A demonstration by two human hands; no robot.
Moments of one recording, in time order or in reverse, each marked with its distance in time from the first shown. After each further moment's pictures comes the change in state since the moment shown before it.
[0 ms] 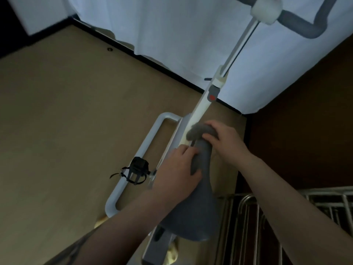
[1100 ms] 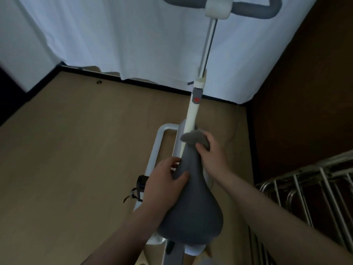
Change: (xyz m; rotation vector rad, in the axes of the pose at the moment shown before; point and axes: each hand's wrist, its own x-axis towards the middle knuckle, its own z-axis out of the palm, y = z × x) left_hand -0.001 -0.012 0.001 -0.130 -0.021 -0.224; right_hand -0.033 -0.002 0.044 0.719 0.357 0.305
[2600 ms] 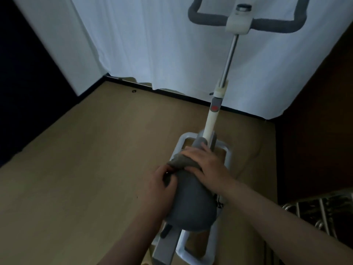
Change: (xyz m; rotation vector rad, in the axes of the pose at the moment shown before) left_hand -0.045 -0.011 0.011 0.140 0.380 0.043; right_hand -0.020 0.027 -0.015 -0.438 -0.374 -0.765
